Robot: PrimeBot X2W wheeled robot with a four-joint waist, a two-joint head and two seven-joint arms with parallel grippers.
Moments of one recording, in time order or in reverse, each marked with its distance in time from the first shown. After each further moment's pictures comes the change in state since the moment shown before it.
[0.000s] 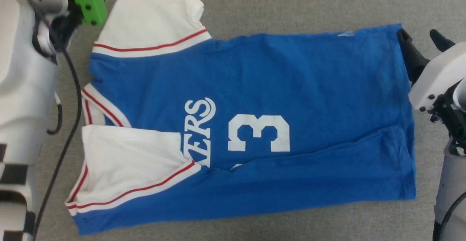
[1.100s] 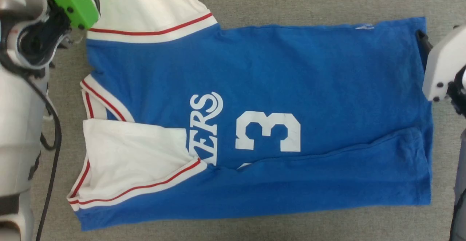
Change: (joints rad) left arm 0.123 0.021 0.136 -0.303 -0.208 -0.044 0.077; right arm -0.066 -0.098 0.061 -0.012 -0.158 0.000 0.208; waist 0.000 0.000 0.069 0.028
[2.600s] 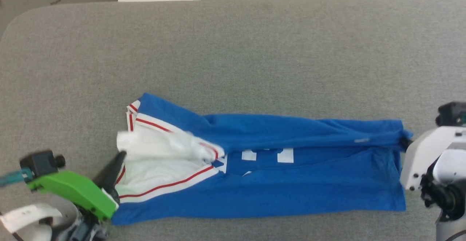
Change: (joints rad) left arm 0.965 -0.069 0.193 -0.330 -0.213 0.090 -0.268; right arm 0.378 0.082 -0.102 0.100 0.124 0.000 -0.122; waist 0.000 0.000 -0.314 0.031
